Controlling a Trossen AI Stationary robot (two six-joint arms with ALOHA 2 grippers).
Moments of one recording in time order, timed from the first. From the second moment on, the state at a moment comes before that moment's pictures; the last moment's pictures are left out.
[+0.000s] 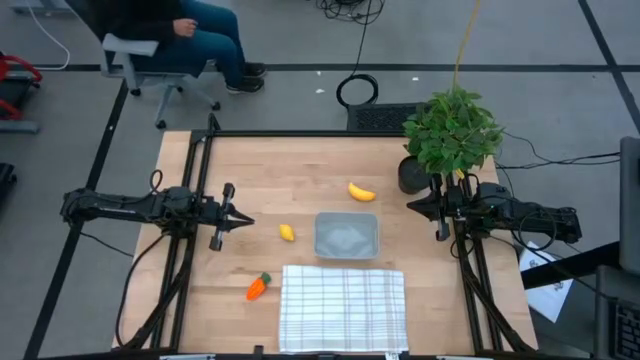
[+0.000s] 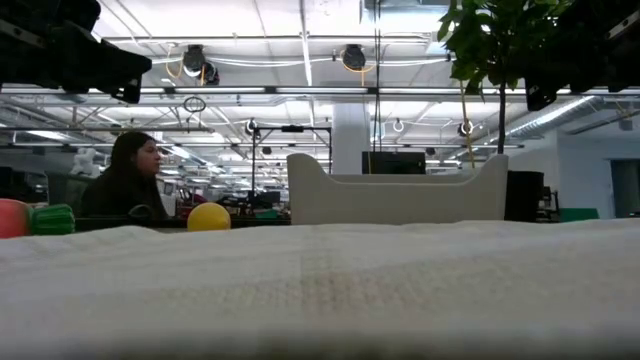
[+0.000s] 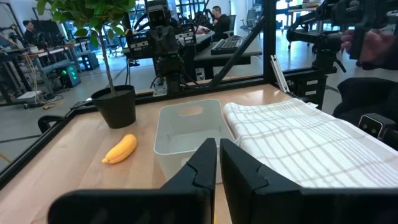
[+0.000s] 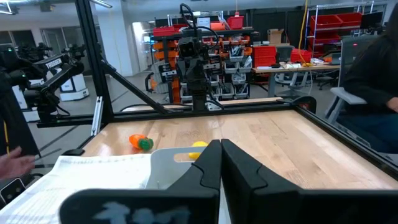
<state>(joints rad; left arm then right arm) -0.05 0.28 0.12 0.10 0.12 0.13 -0.08 0.01 0.13 -0.10 -0.08 0.09</state>
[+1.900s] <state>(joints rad) -0.18 0.37 0.13 0.31 0.09 -0.01 -0.08 0.02 0.13 -0.07 -0.08 -0.02</state>
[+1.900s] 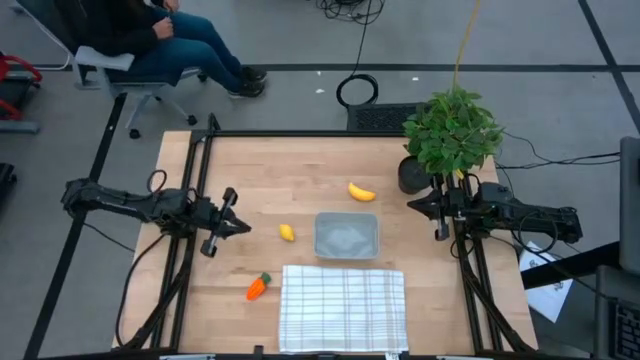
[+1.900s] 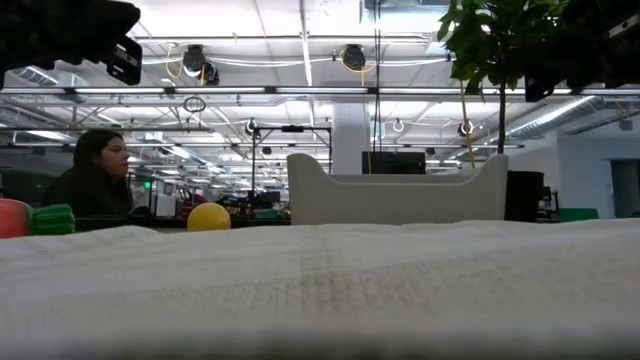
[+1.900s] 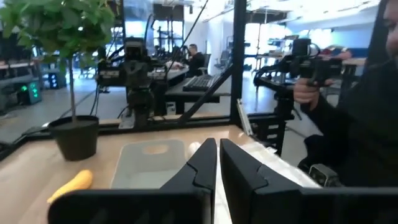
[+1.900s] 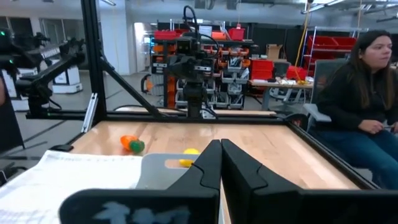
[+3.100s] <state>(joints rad) -0.91 0.91 0.28 0.49 -0.98 -0.12 -0.08 0.06 0.13 -0.10 -0.08 -0.04</state>
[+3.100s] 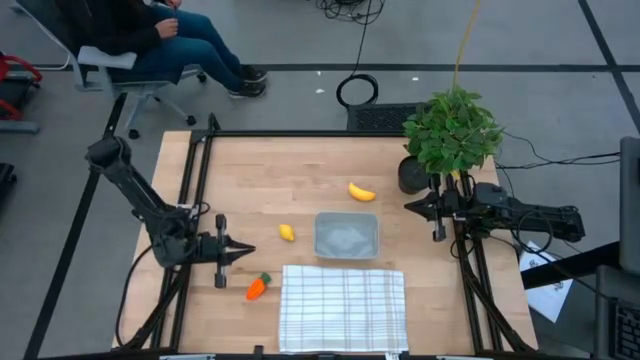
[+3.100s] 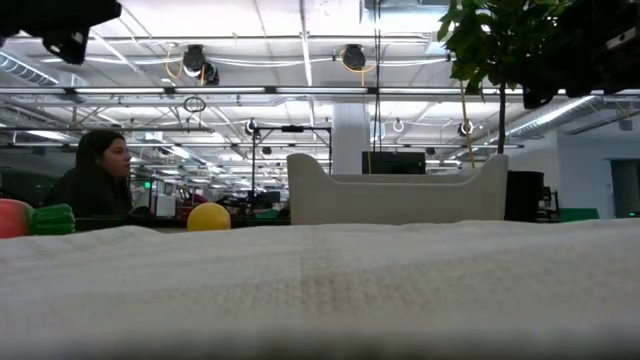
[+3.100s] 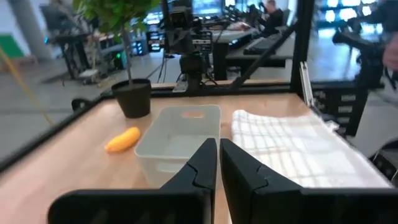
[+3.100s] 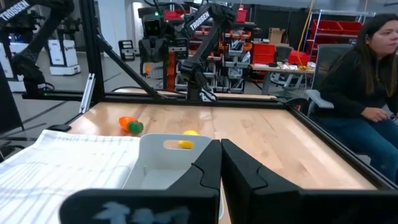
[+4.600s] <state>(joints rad) -0.80 1.38 1.06 -0.83 -0.40 -1.42 -0.08 0.08 0.13 -0.02 -0.08 -0.04</state>
